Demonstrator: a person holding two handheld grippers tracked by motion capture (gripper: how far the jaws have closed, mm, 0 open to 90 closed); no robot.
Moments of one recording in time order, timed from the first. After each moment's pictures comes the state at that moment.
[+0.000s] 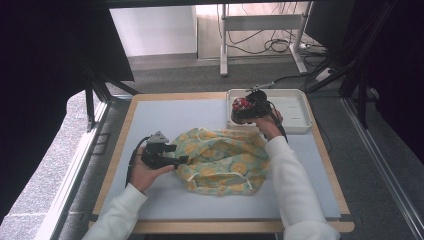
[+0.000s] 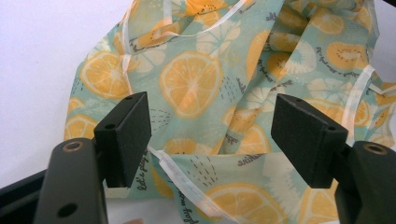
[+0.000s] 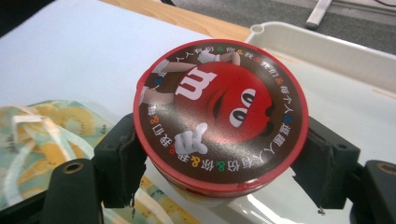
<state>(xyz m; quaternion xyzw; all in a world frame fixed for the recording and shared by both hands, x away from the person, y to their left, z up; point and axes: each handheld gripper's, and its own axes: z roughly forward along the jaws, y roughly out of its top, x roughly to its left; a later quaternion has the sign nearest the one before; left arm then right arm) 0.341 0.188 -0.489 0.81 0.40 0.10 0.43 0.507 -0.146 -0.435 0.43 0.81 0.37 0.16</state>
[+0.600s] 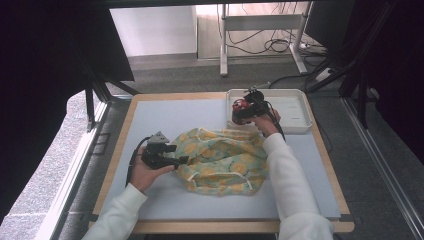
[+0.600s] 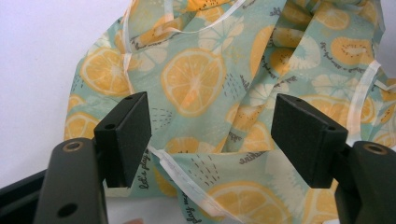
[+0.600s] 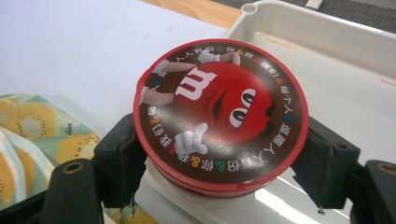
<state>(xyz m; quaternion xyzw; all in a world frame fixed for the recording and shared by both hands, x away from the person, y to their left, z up) 0.342 0.188 -0.492 0.81 0.39 0.10 0.42 0.530 -0.144 -0.456 0.44 0.82 0.34 0.15</state>
